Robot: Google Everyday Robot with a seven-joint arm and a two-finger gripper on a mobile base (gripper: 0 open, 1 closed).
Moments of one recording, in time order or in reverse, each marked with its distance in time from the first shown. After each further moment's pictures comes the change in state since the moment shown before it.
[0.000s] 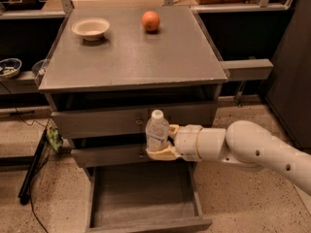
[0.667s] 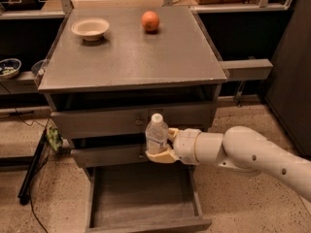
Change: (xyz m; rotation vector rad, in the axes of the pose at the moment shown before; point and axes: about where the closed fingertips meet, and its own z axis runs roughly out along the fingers) arm 0.015 0.000 0.008 0.020 0.001 0.015
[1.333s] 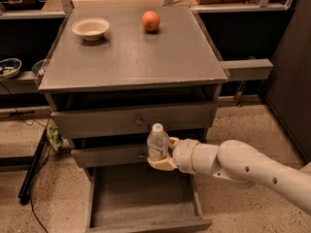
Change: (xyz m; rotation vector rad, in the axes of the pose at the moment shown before) arm 0.045 0.001 0.019 0.055 0.028 0.050
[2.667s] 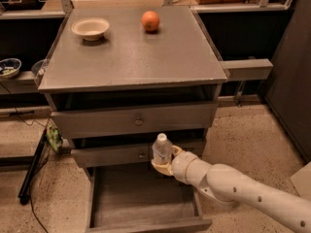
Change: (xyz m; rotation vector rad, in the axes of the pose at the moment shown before) arm 0.073 -0.029 0.034 0.241 -0.006 0.078
